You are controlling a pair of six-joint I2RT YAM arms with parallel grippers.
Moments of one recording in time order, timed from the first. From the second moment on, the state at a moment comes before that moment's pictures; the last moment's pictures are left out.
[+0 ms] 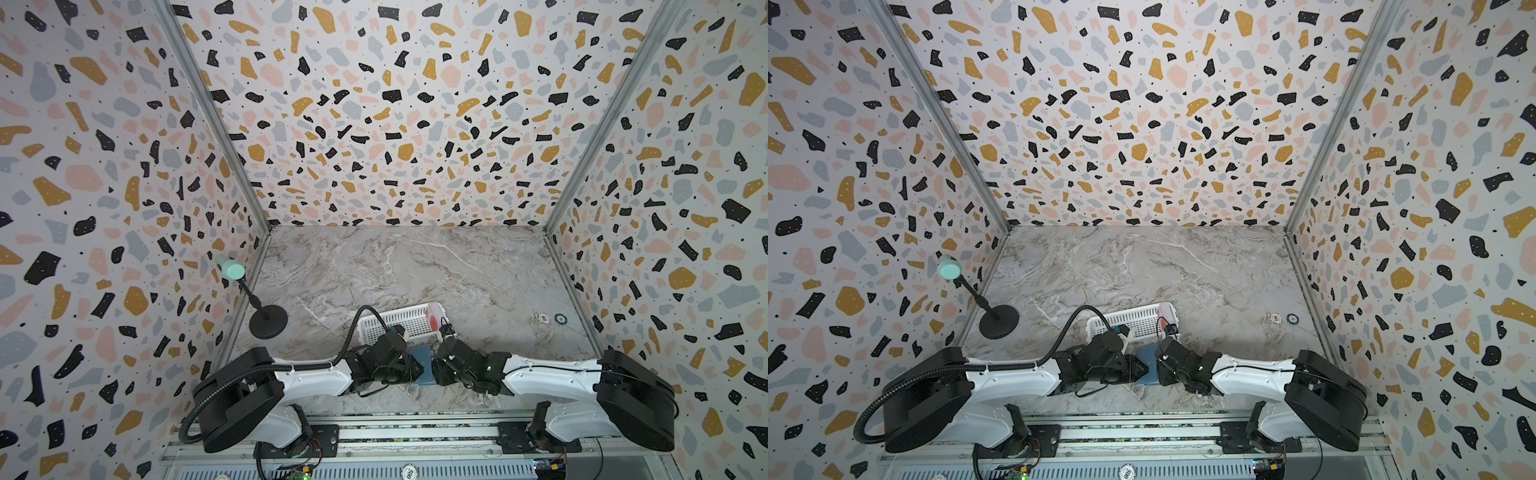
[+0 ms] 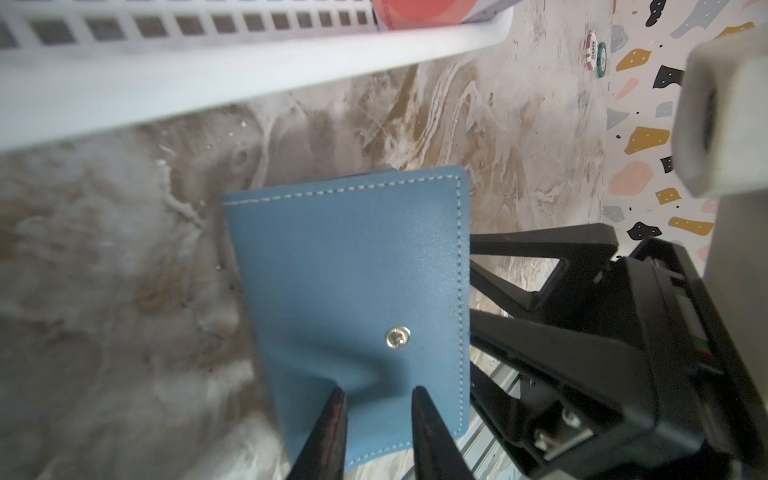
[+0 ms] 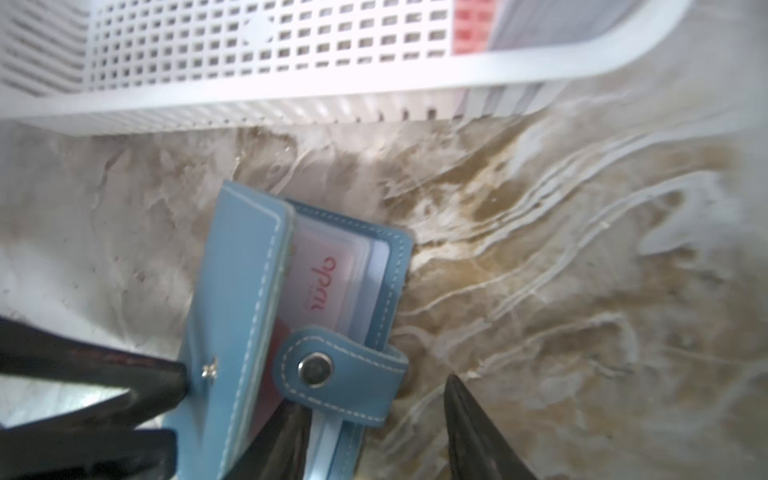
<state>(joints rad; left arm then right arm) -1.00 1.40 0.50 0.12 0.22 -1.00 1.04 1.33 0.52 -0.17 0.17 0.73</state>
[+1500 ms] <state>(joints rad) -1.01 1.48 0.54 0.14 0.20 -0.98 1.03 1.18 0.51 -0.25 0.20 0.75</state>
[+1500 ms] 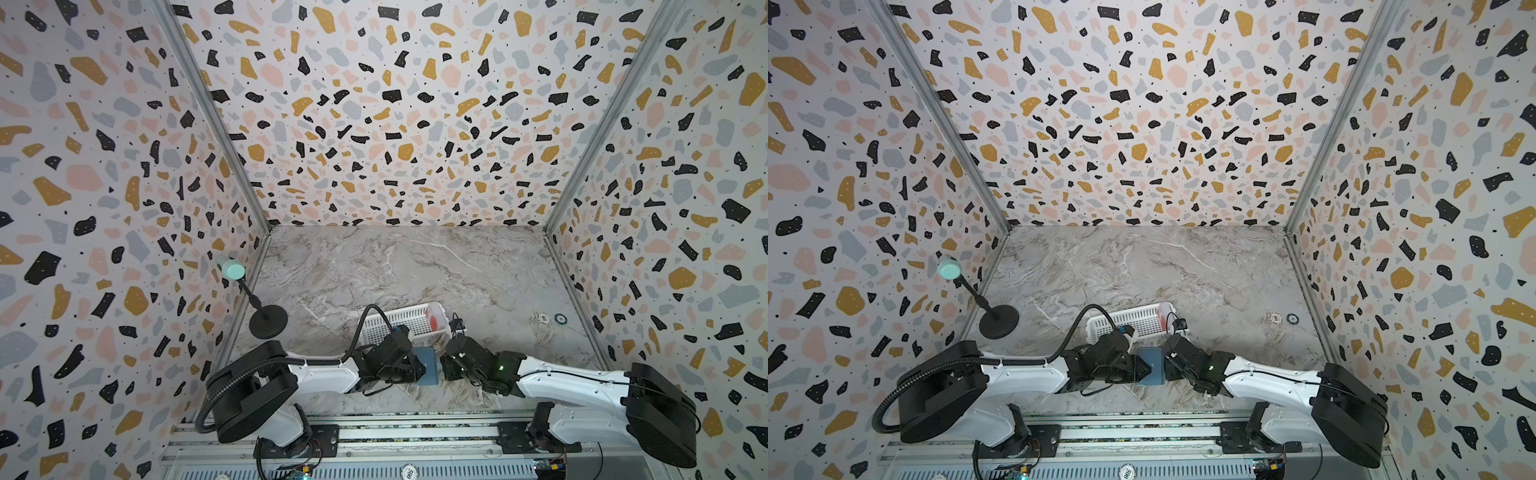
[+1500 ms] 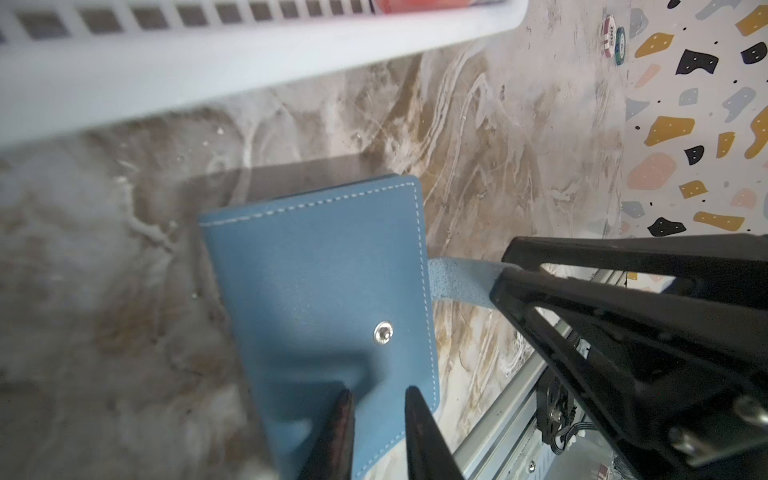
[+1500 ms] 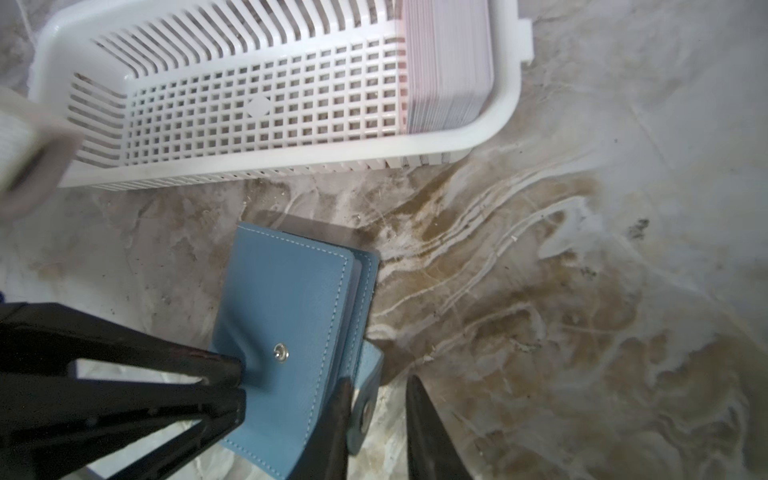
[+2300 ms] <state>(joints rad) -1.01 1.48 0.53 0.15 0.20 -0.98 1.03 1.17 0.51 -0.22 0.16 0.75</state>
